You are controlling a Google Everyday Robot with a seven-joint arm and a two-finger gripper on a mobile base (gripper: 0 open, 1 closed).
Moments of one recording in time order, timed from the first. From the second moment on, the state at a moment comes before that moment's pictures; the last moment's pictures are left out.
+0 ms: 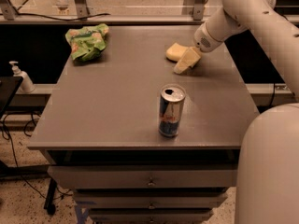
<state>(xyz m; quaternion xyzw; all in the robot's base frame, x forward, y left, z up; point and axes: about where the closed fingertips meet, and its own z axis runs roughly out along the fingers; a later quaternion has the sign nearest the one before) 0.750 -0.147 0.828 -0.48 0.82 0.09 0.29</state>
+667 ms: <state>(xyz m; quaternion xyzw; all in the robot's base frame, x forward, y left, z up) 0.738 -0.124 0.845 -0.47 0.83 0.13 0.28</state>
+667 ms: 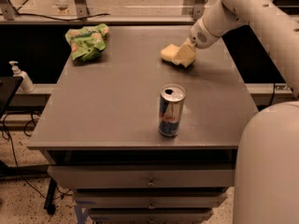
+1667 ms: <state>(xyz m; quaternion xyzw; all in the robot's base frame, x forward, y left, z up) 0.689 0.012 0.898 -0.57 0.75 0.17 0.30</state>
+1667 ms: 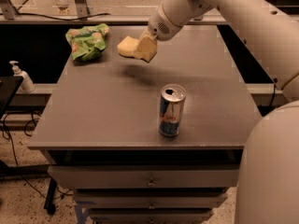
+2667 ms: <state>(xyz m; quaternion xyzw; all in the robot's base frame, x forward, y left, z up) 0.670 0.109 0.855 -0.63 0.70 0.19 0.29</state>
